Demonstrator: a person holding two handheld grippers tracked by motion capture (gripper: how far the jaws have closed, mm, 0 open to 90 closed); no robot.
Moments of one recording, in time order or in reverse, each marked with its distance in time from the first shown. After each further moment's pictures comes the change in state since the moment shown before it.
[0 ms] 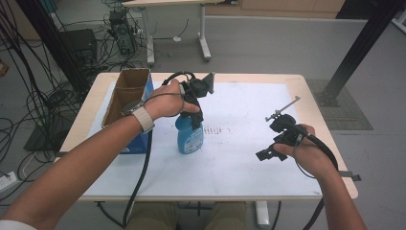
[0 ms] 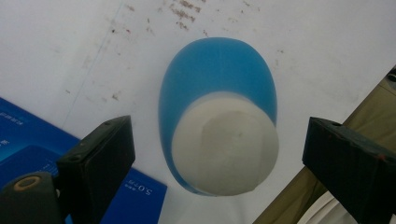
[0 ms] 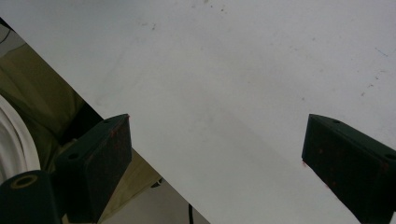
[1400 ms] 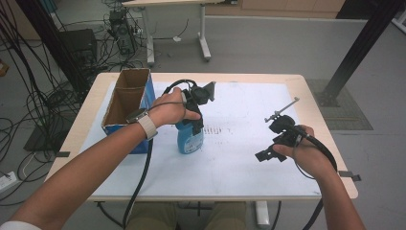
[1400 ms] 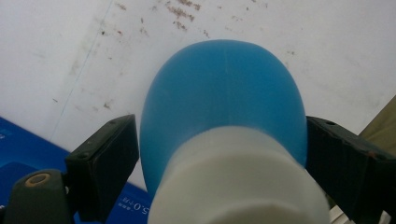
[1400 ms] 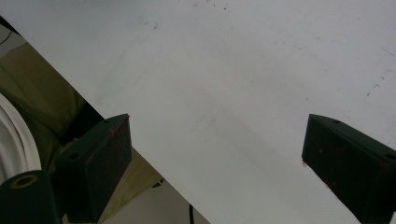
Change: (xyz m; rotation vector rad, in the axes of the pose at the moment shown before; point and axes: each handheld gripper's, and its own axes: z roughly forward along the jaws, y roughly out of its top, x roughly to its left) left arm -0.002 0.002 0.027 -0.003 0.011 0.024; right arm 0.000 -0.001 0.003 0.000 0.007 -0.001
